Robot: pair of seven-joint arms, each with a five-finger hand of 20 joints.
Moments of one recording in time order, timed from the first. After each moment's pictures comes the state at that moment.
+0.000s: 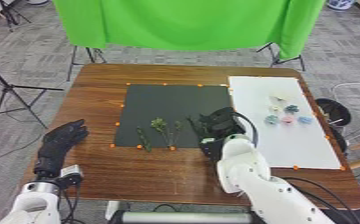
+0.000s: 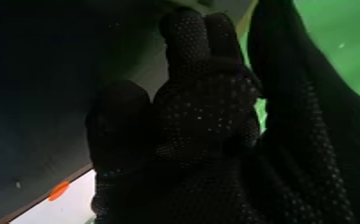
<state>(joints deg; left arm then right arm) 122.8 -62.8 -98.5 -109.1 59.6 9.7 11.4 -79.4 -62.1 47.9 -103.7 -99.6 31.3 44.2</state>
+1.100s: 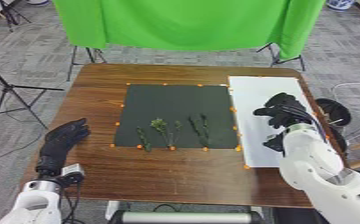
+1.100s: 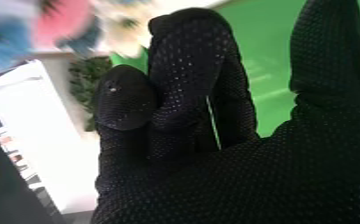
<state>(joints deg) 121.8 -62.7 -98.0 -108.5 59.6 8.7 11.3 -87.5 -43.7 64.3 -108.5 -118.3 9.0 42.5</state>
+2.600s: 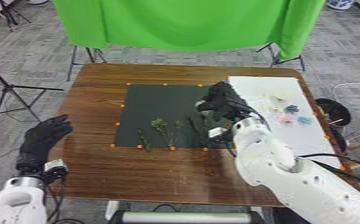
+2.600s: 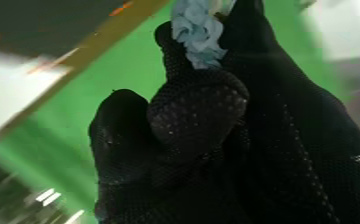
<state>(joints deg) 121.3 -60.0 -102.0 -106.2 54.6 11.5 11.2 -64.5 -49.0 35.1 -107.3 -103.9 21.8 28.1</state>
